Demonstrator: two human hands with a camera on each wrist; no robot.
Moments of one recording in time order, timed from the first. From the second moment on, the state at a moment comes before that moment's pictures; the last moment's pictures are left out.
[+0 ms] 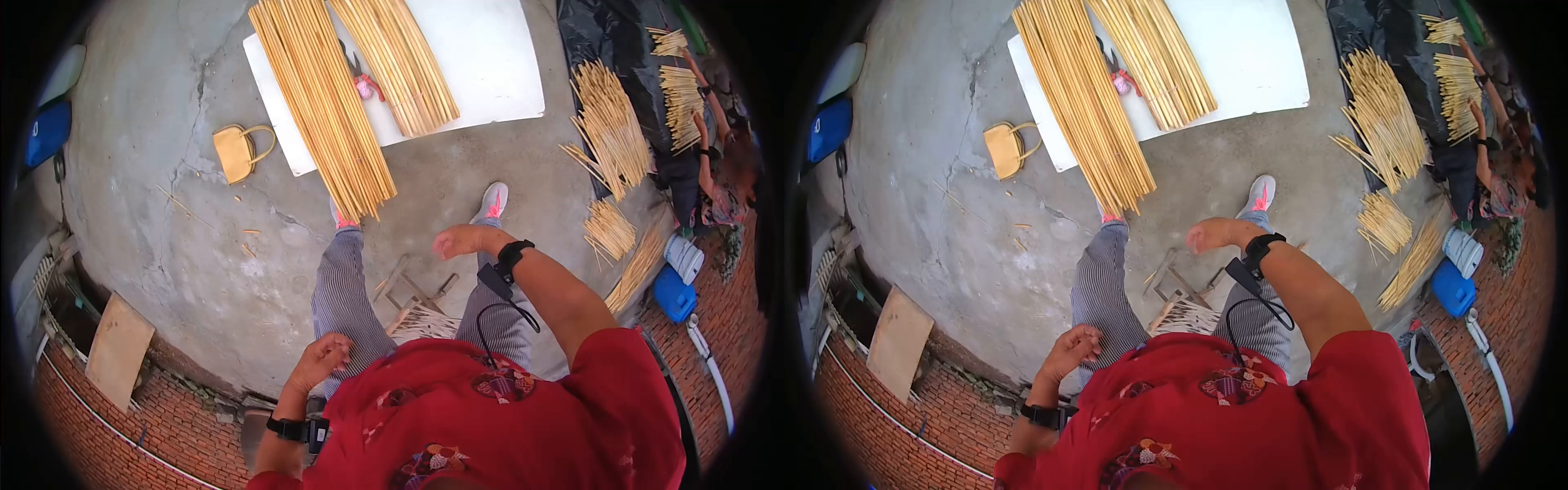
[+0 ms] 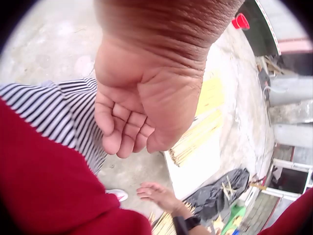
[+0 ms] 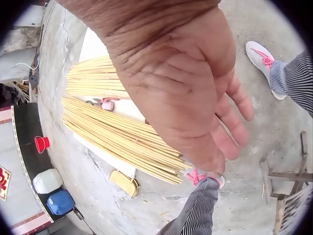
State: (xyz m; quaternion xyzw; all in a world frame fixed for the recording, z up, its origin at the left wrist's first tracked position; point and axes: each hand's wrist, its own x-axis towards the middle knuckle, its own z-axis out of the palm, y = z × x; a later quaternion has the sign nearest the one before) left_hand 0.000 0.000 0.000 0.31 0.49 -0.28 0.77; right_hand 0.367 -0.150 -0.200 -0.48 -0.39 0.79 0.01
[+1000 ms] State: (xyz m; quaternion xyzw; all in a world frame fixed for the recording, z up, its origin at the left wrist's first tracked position) left_hand 0.168 0.034 -0.221 0.36 0.38 -0.11 0.84; right_hand 0.342 -0.263 -0.390 -0.23 -0.16 0.95 -0.17
